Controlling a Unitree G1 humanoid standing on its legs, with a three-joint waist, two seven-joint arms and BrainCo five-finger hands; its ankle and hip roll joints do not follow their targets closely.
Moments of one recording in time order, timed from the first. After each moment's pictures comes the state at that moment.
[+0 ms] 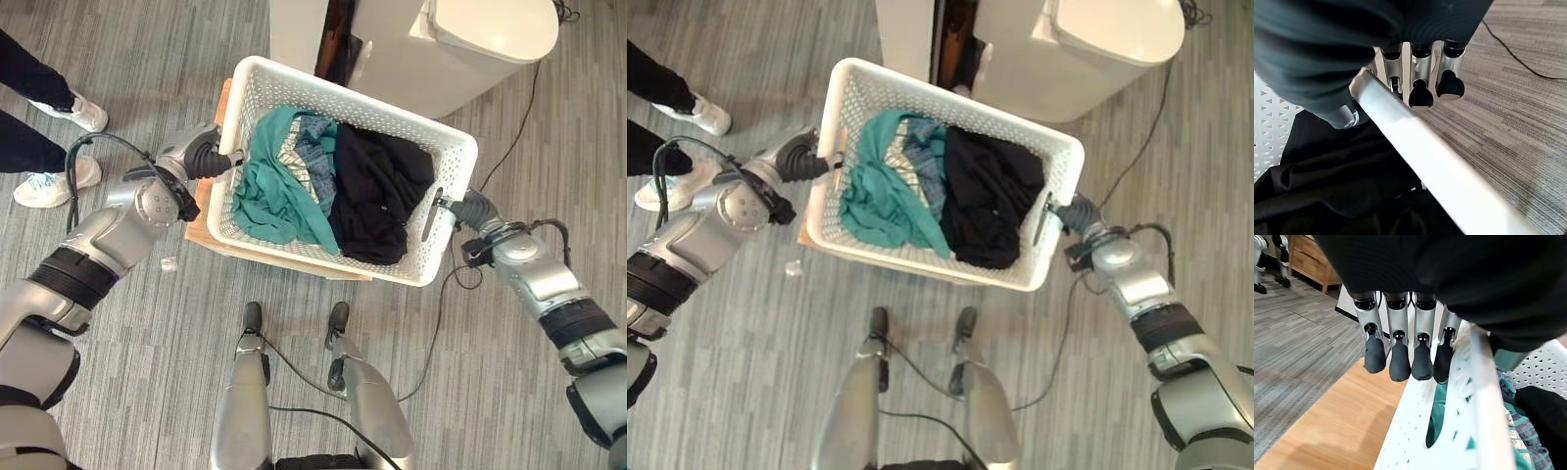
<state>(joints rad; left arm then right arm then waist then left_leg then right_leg) -1.00 0.95 -0.73 0.35 0.05 0.08 0.05 -0.70 -0.80 0.43 0.49 0.49 0.16 -0.02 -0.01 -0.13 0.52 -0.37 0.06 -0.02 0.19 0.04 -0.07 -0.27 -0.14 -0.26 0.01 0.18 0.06</state>
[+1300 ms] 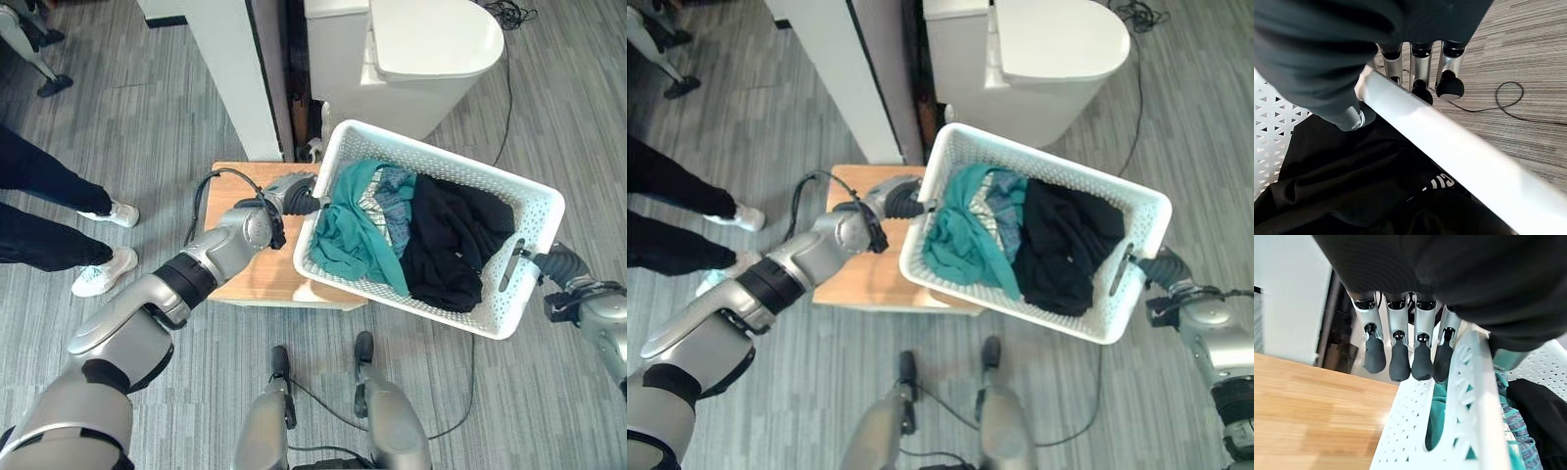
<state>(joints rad) -1.07 0.55 -0.88 0.49 0.10 0.11 0.01 -0.24 -0.97 0.09 0.40 0.51 0.18 0.05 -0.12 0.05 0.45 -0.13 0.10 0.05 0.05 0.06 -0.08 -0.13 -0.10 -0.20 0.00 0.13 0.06</state>
